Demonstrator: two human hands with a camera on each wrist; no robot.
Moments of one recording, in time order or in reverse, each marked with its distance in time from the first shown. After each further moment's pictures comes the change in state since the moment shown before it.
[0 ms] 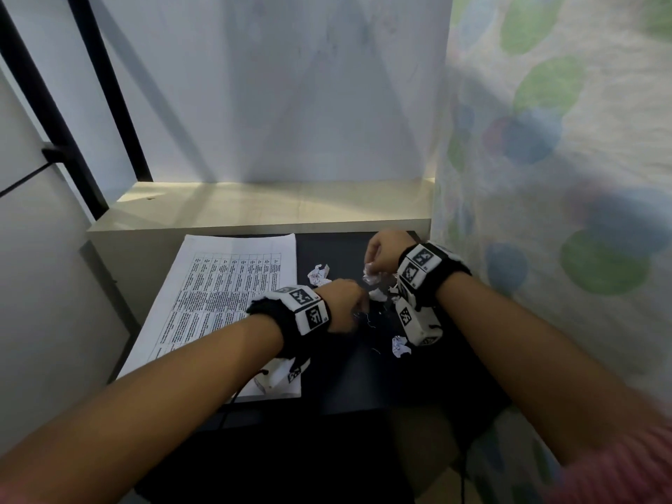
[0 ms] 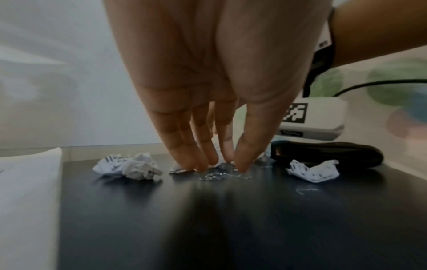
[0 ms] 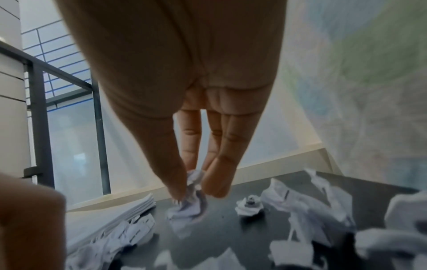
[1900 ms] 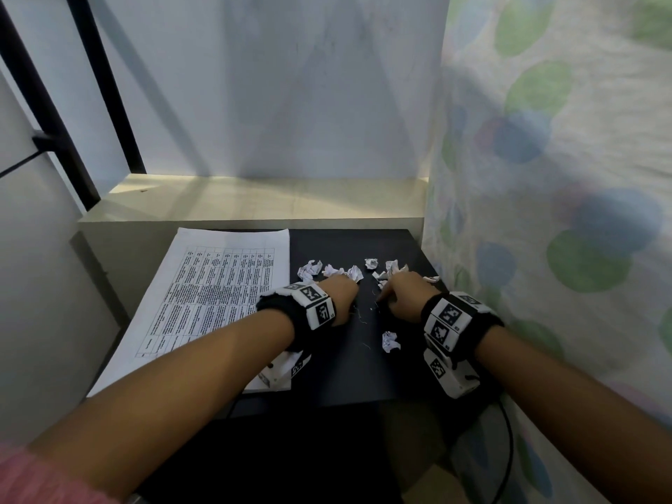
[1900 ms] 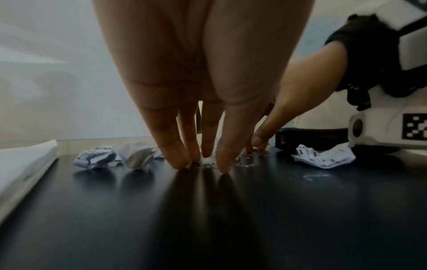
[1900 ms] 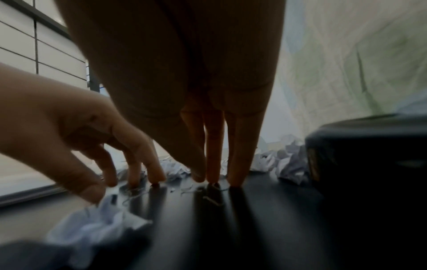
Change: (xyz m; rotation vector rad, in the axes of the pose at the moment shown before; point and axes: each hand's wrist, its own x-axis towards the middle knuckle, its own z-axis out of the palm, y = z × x) left_hand 0.029 -0.003 0.019 0.121 -0.026 -0.101; right_hand -0.039 0.049 0.042 -0.232 -0.103 -0.016
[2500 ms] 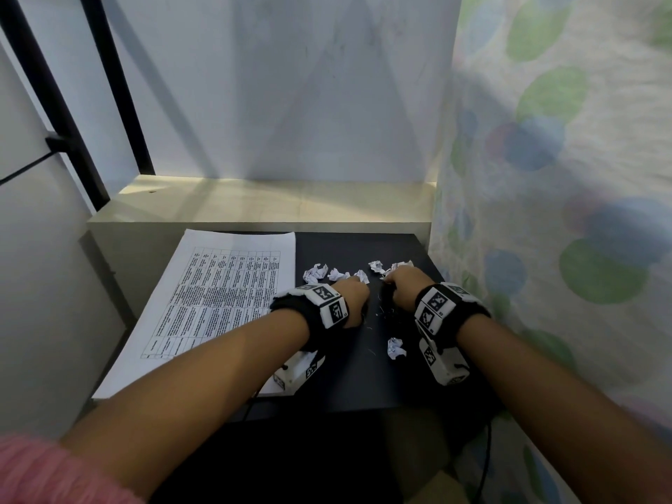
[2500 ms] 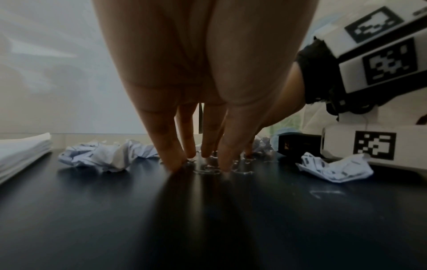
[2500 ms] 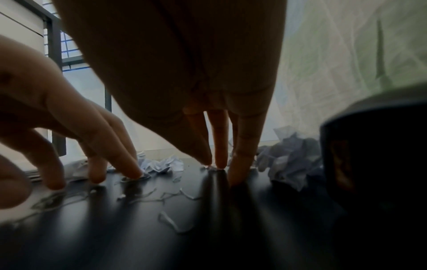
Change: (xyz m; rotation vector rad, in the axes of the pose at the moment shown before) left_hand 0.006 0.004 -0.001 -0.086 0.016 0.021; right_hand 0.025 -0.007 -0.010 -0.051 -0.013 0.082
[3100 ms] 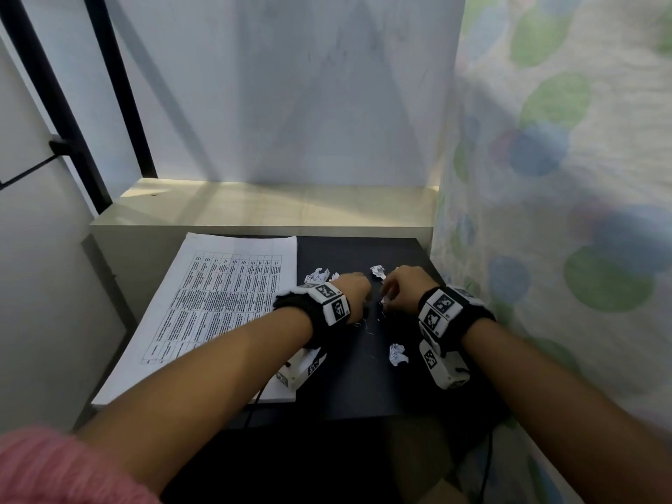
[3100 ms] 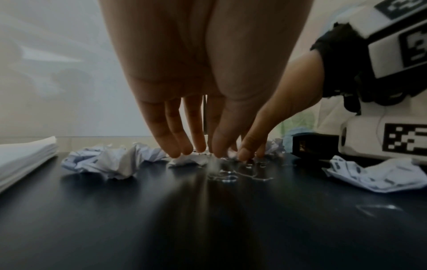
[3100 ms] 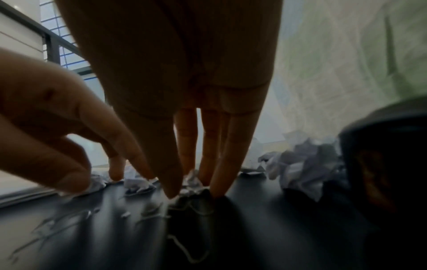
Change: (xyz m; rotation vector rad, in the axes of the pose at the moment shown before) left_hand 0.001 0.002 -0.016 -0.034 0.025 -0.058; right_hand -0.003 0.005 -0.004 0.196 0.089 -0.082
